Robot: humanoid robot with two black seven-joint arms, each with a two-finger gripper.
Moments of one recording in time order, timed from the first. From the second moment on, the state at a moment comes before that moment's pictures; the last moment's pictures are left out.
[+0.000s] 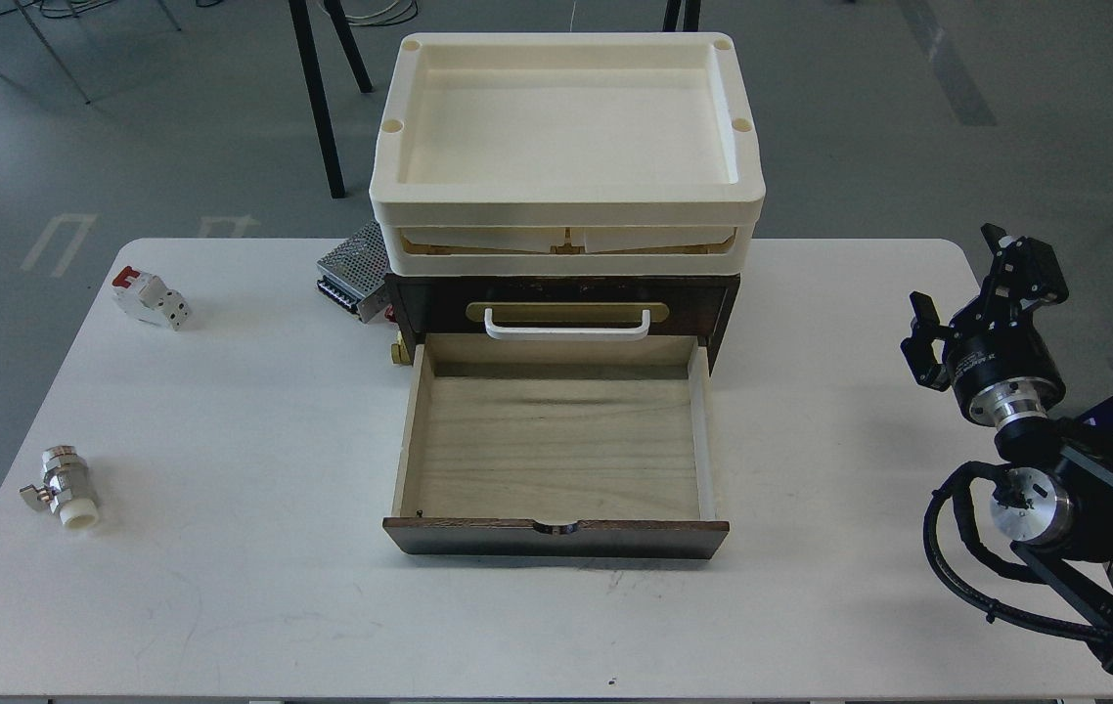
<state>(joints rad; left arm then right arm) -1.67 0.69 -0.19 -0.68 0.76 -0.49 -0.49 0.35 -0.53 0.80 1.26 -0.13 -0.25 0.49</state>
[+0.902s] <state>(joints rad) -1.41 0.78 -0.18 -1.47 1.13 -0.48 -0.49 0.35 -0.53 0.80 1.26 -0.13 -0.25 0.49</state>
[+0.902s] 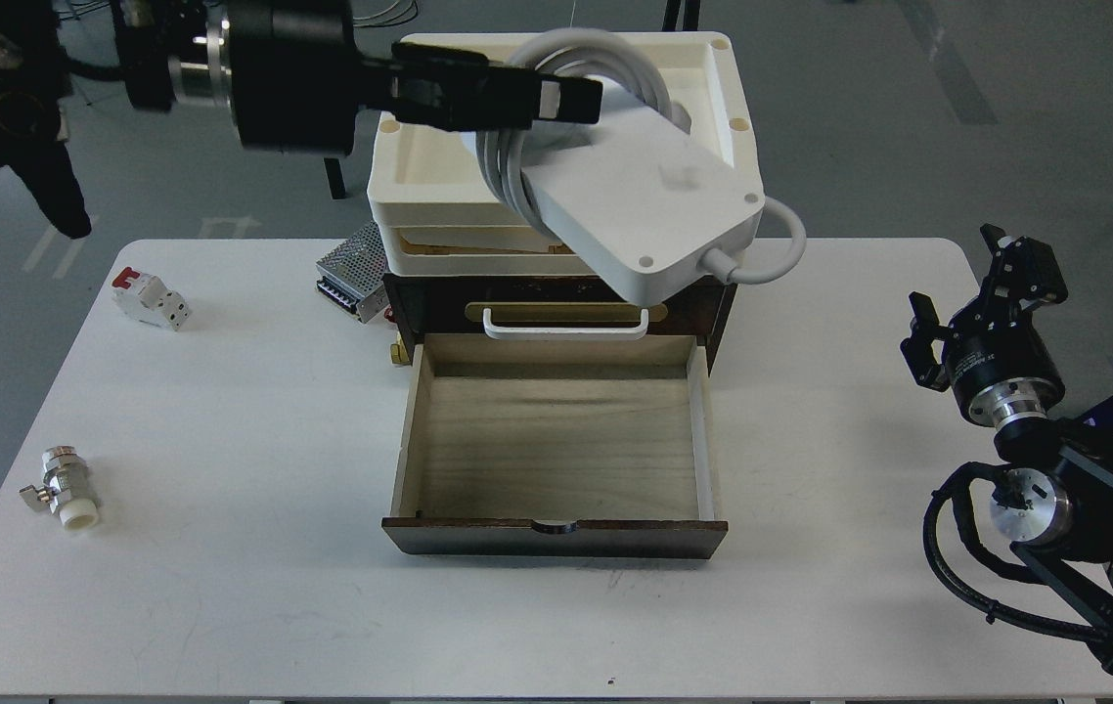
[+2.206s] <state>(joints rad) -0.80 0.50 -0.18 -1.19 1.34 -0.14 -0.49 0.35 -0.53 0.79 1.26 -0.13 -0.24 0.49</state>
